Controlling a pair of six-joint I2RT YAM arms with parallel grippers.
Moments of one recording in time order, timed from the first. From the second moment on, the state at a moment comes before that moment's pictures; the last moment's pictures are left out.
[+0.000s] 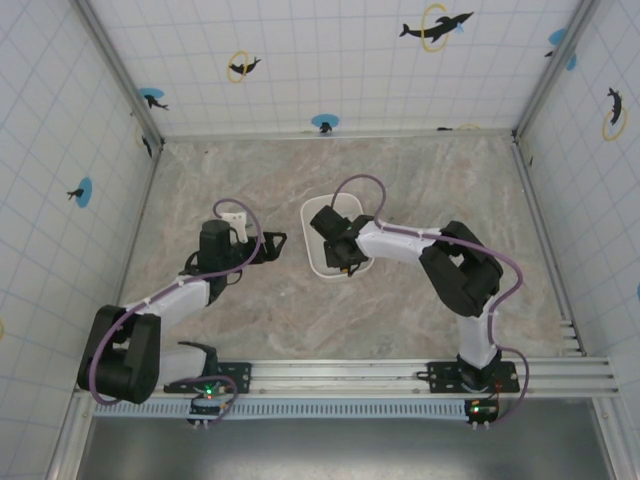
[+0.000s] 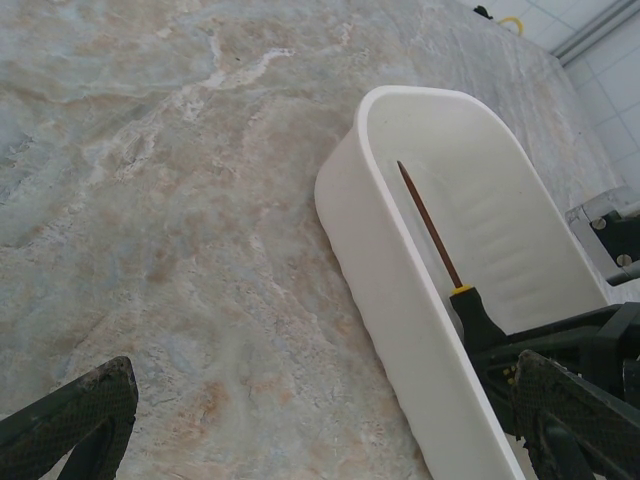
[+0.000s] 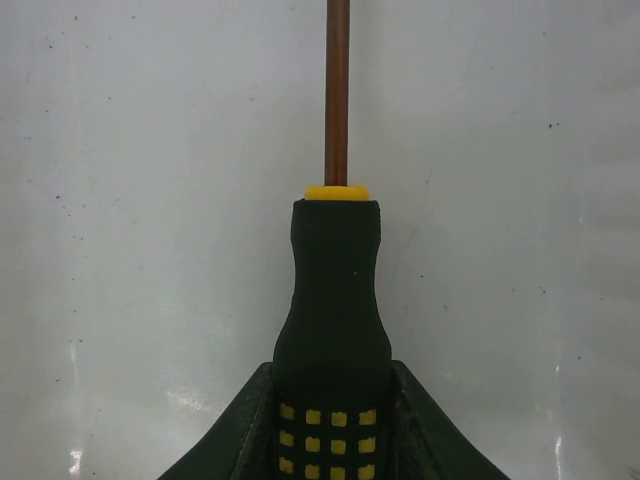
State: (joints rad) left arm -0.26 1.25 0.43 0.26 0.41 -0.42; right arm 0.87 1.96 1.29 -0.58 0.19 0.63
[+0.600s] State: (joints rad) left arm -0.26 1.24 0.45 0.21 0.40 -0.40; right arm 0.88 1.96 1.37 -0.68 0.23 0.60
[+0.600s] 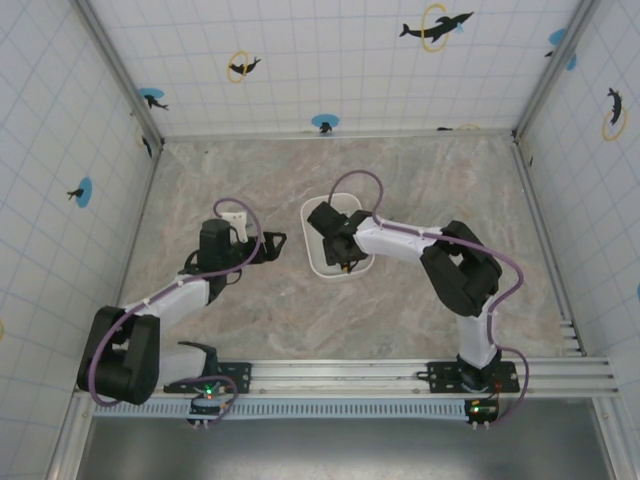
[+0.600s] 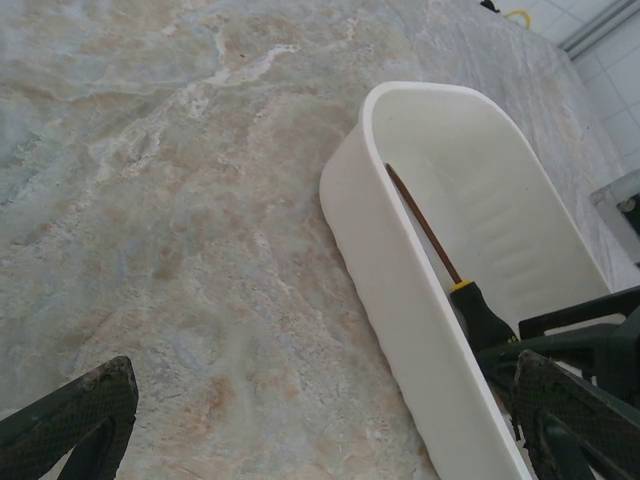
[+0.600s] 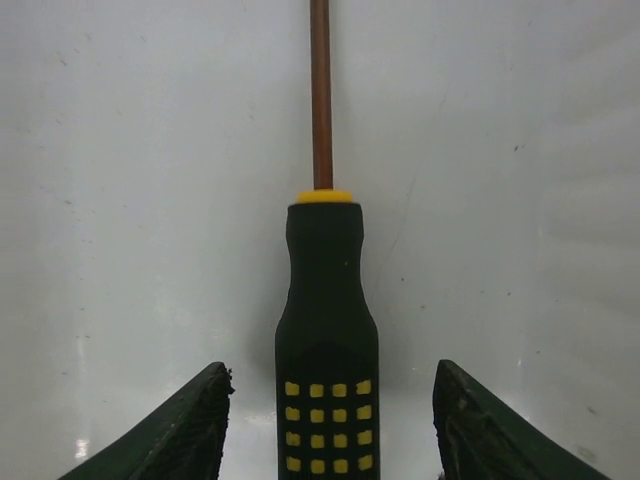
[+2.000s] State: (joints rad) left arm -0.21 0.86 0.38 0.34 -0.28 0.00; right arm 0.11 1.13 0.78 -0.22 0.02 0.02
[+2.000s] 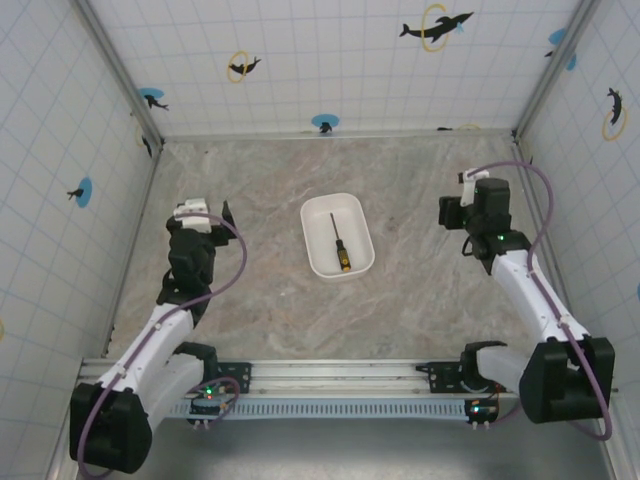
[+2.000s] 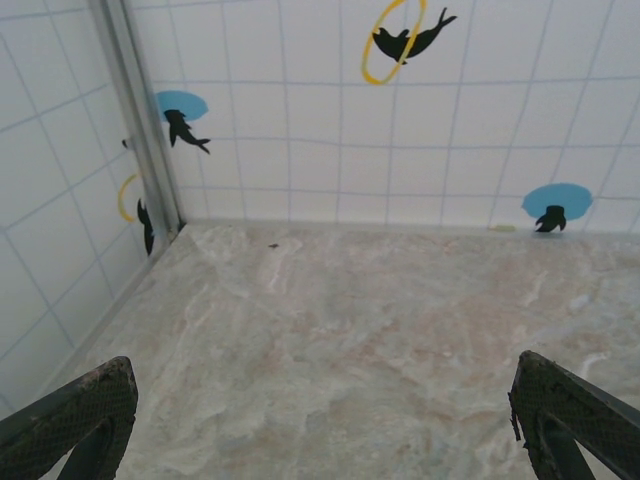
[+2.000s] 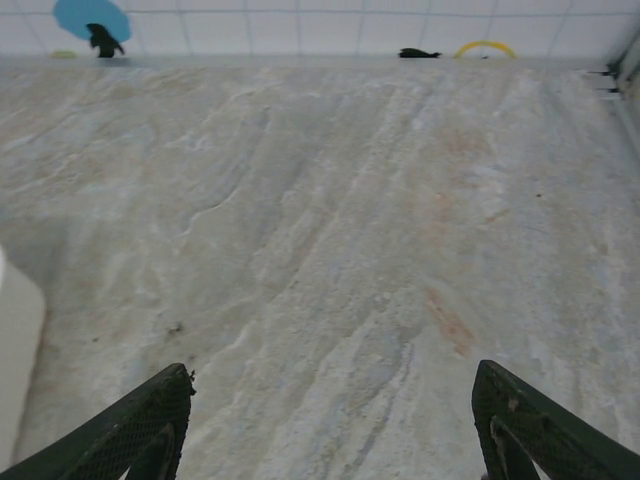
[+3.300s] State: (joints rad) left arm 0.03 1.25 0.16 0.93 -0.02 0.02; right arm 0.00 1.44 0.31 0.84 0.20 0.10
